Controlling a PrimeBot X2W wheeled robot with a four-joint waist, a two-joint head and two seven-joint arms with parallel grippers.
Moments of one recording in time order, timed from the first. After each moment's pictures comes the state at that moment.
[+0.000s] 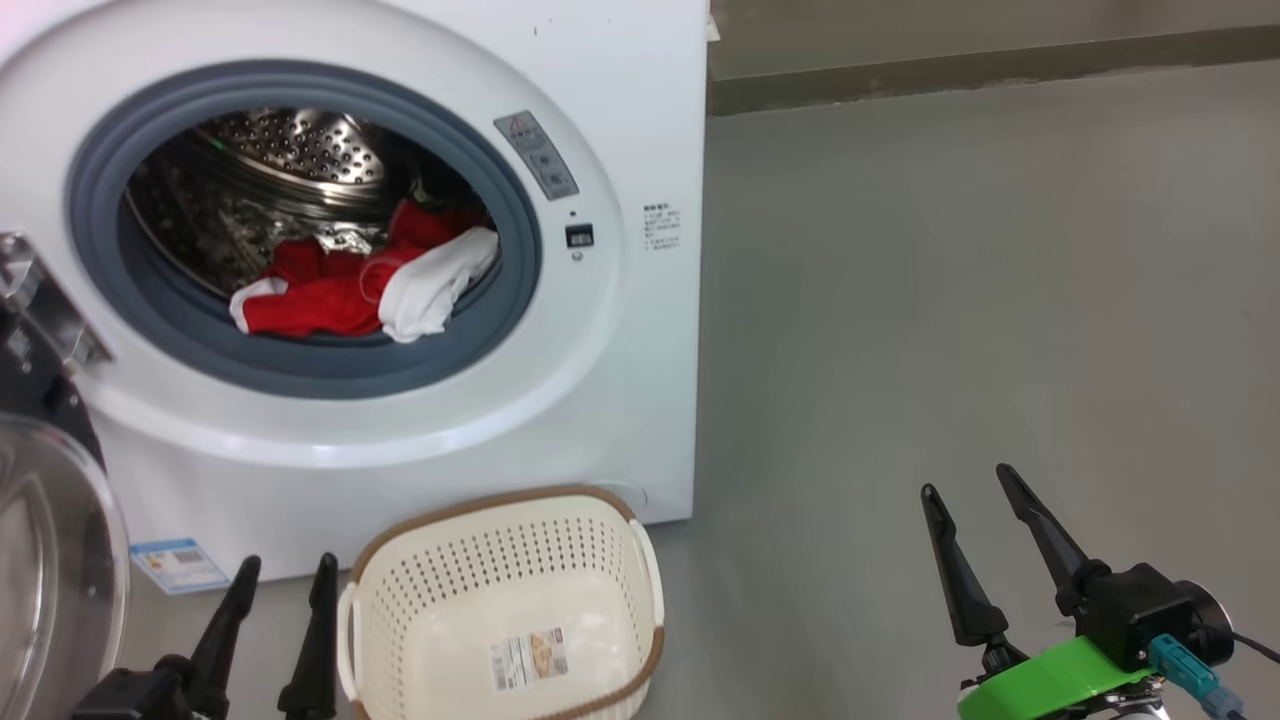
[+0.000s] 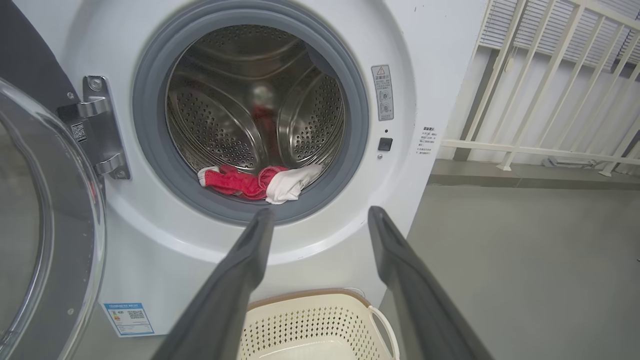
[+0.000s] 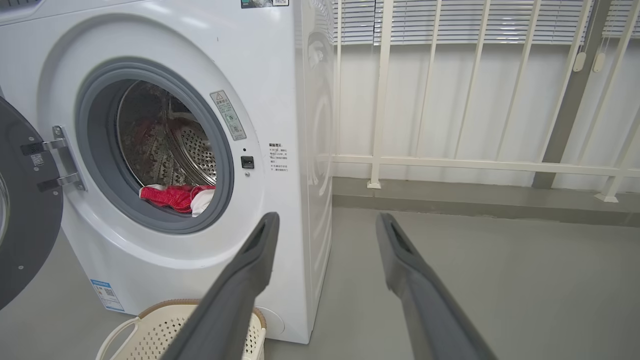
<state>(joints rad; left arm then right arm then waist) 0.00 0.20 -0.04 0.18 -0.40 -0.07 -0.24 0.00 -0.05 0.04 0.16 0.18 0.12 -0.26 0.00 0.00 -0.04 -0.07</state>
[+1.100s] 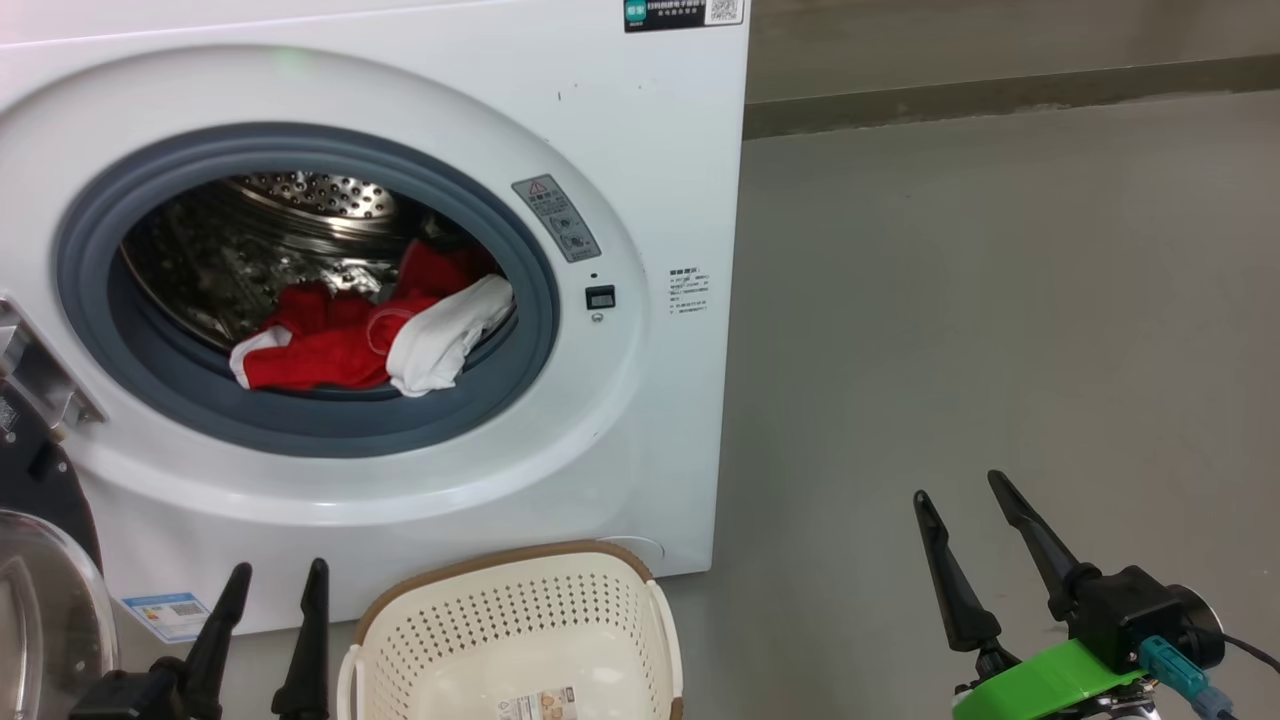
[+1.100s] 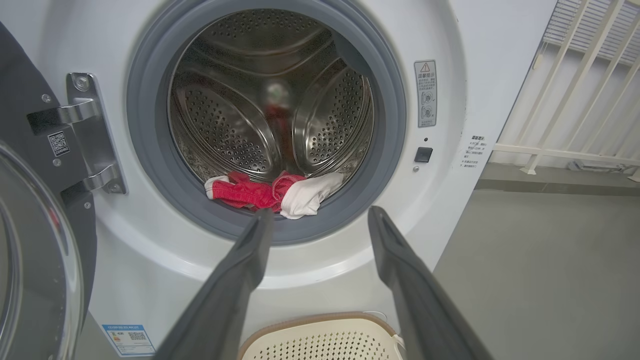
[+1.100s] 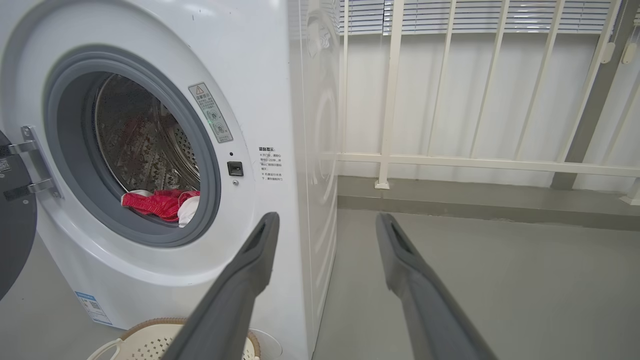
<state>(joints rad) -0.01 0.20 -0.04 0.20 -0.41 -0.05 -0.24 0.00 -0.05 0.05 0.18 0.18 0.12 -0.26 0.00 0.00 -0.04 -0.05</state>
